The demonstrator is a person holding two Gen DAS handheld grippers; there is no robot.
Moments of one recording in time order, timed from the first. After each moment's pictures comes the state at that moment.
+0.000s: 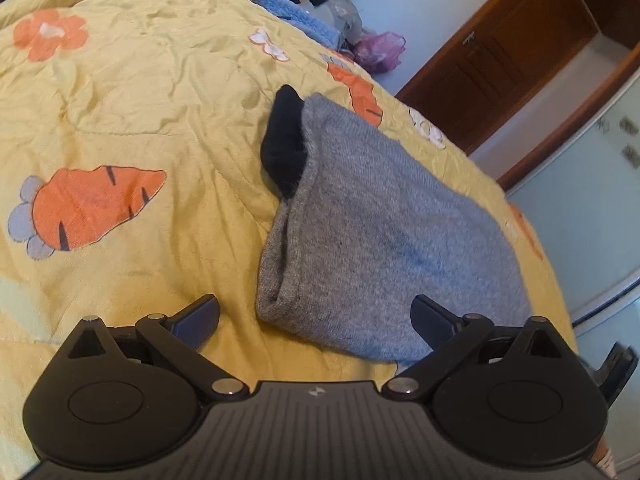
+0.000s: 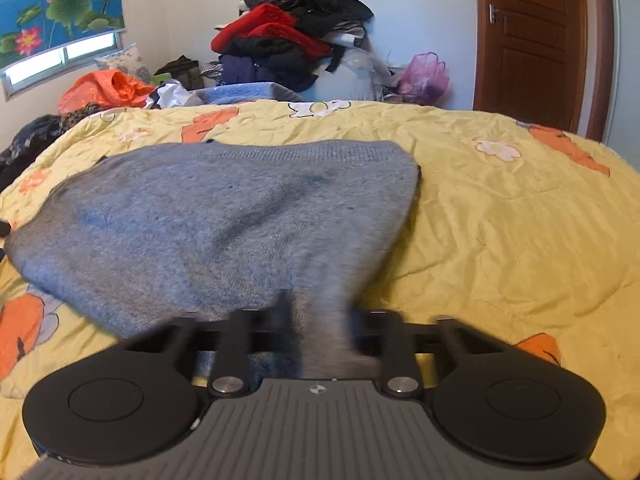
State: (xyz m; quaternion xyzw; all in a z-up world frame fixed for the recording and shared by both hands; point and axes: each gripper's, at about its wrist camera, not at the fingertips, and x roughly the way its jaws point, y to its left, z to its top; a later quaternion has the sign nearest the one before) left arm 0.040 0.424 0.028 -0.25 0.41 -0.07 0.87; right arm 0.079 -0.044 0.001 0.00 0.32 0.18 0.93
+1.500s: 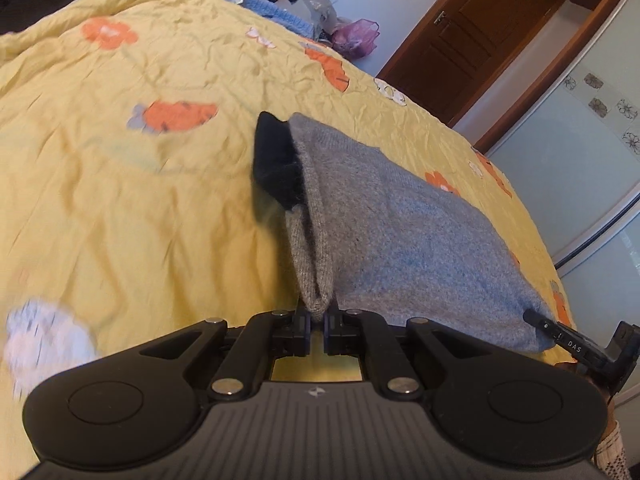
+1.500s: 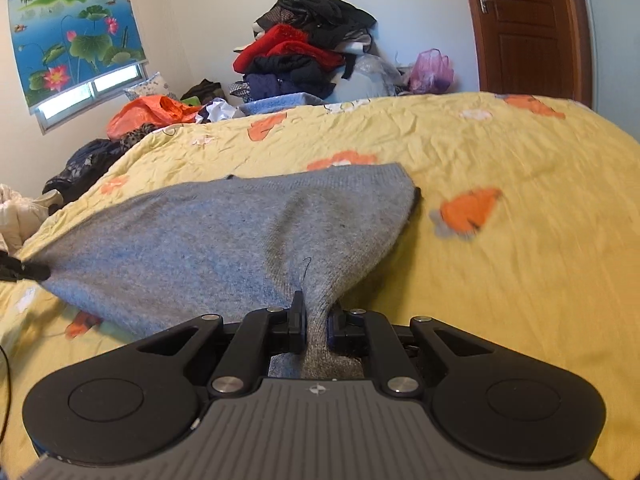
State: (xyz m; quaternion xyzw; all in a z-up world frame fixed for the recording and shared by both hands) left arm -0.127 0.428 0.057 -0.22 0.41 -0.10 0.88; right arm -0.115 -0.082 0.026 0.07 0.31 0.21 0.92
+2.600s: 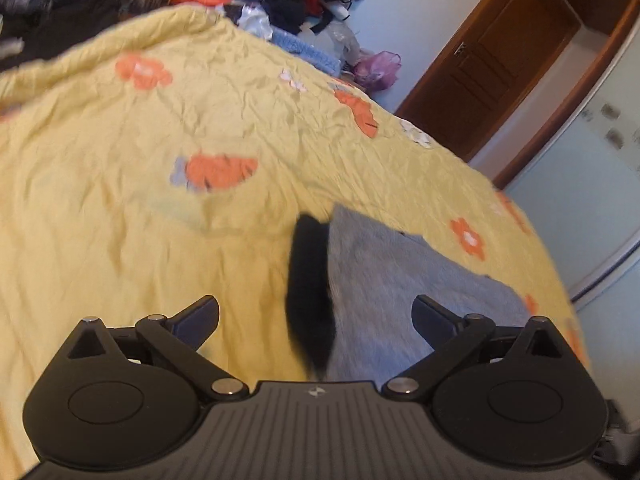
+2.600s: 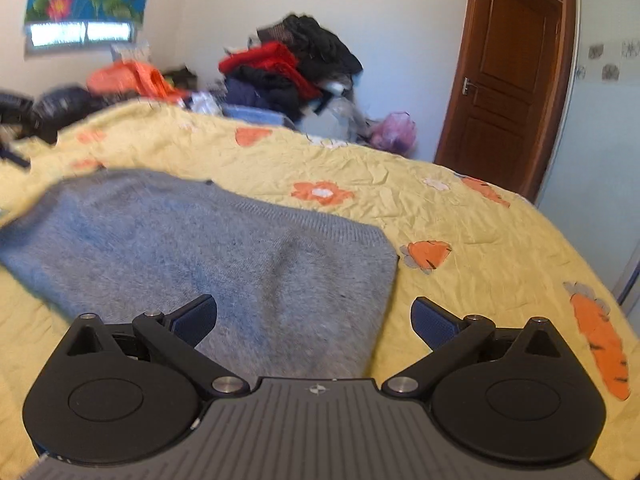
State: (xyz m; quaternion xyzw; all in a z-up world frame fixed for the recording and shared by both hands) left arm -0.094 0.455 0.081 -0.20 0.37 -0.05 0.90; right arm -0.178 -0.007 0.042 -0.11 0.25 0.10 0.96
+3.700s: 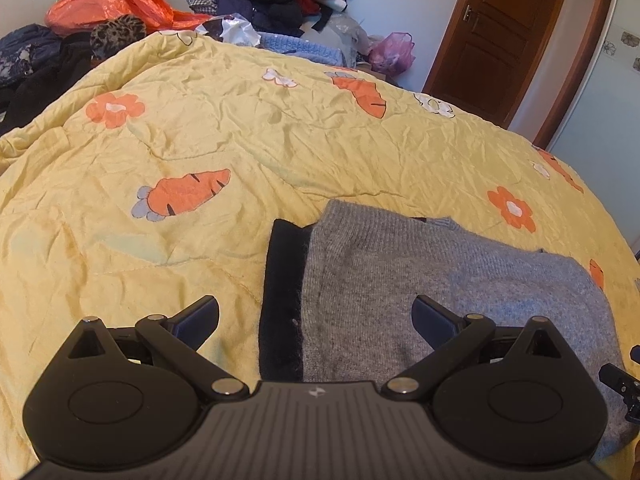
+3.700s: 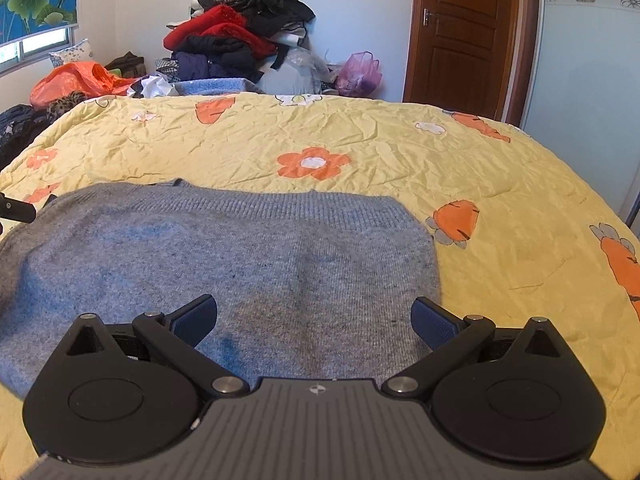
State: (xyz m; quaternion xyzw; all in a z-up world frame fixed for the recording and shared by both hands) left arm -0.063 0.391 0.062 -0.10 0.39 0.00 0.92; right arm -0.112 0.024 0.037 -0.02 0.32 0.05 0.94
